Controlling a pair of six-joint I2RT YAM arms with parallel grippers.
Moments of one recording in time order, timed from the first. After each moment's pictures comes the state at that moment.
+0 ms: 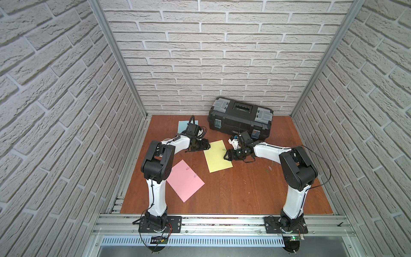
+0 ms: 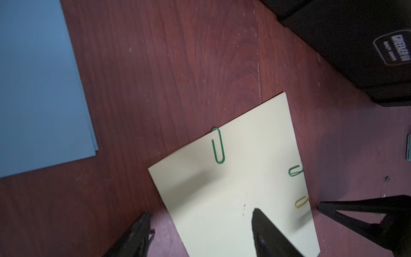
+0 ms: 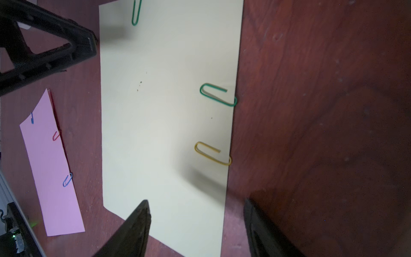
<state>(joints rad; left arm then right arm) -0.37 2.01 1.32 -0.34 0.32 -0.37 0.39 1.91 1.17 -0.37 -0.37 0.28</state>
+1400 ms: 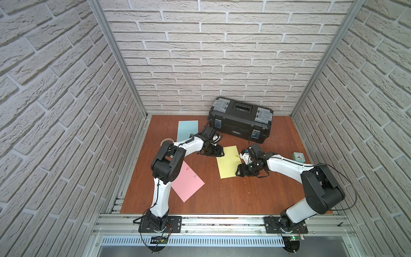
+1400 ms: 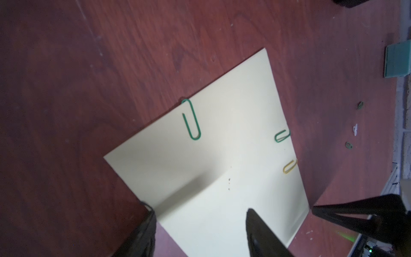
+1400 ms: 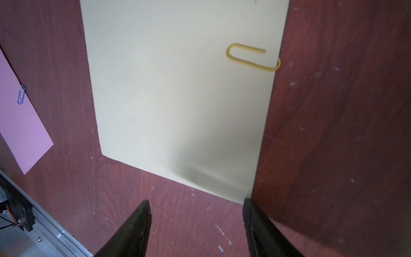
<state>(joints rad) -0.56 2.08 1.44 -0.46 0.42 -0.30 0.39 1.56 0.84 -0.57 -0.31 0.30</state>
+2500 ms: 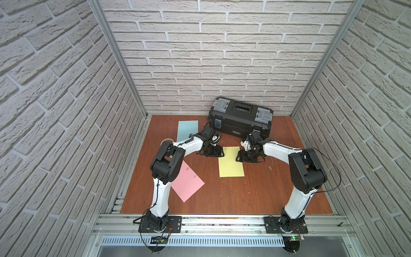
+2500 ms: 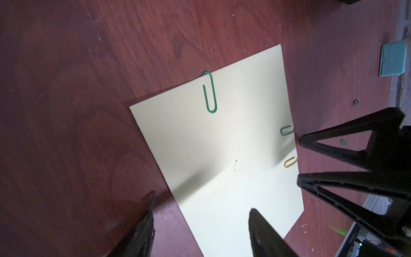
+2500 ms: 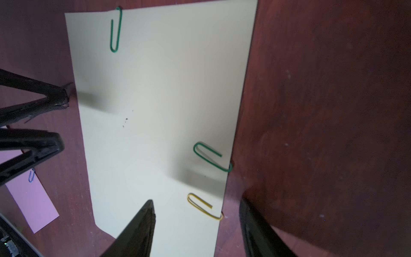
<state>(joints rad) -0.56 2.06 1.42 -0.49 0.44 -0.31 0.26 1.84 1.13 -0.57 -0.32 0.26</state>
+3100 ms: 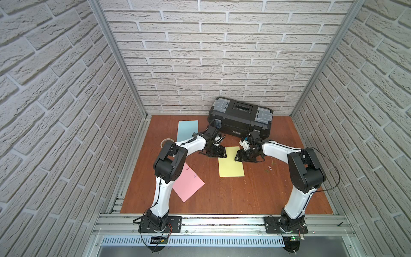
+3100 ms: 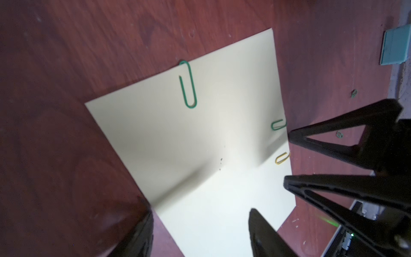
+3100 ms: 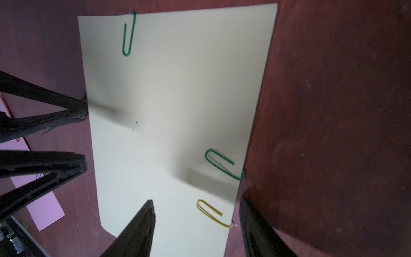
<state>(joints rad) -0.59 2.10 1.49 -0.56 0.45 -0.31 0.27 1.85 1.13 -0.55 -0.34 0.27</state>
